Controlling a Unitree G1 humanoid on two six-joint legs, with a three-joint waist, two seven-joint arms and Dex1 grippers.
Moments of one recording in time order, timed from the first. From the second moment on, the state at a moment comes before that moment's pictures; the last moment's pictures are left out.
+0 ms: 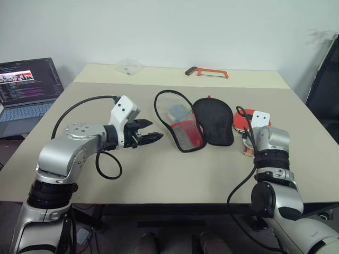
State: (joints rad) left arm -0.60 0.76 0.00 -0.24 -0.49 0.91 -0.80; right arm -0.96 -0.13 -0.47 0.48 0.06 1.12 -0.42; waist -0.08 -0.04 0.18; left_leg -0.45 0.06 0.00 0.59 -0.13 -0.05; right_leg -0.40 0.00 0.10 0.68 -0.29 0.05
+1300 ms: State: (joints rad) left arm -0.59 0.77 0.01 -0.24 -0.48 0.93 -0.79; right arm -1.07 0.01 -0.26 0.48 0.09 1.09 -0.35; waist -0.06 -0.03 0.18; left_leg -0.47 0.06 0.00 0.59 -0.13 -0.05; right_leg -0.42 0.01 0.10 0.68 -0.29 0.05
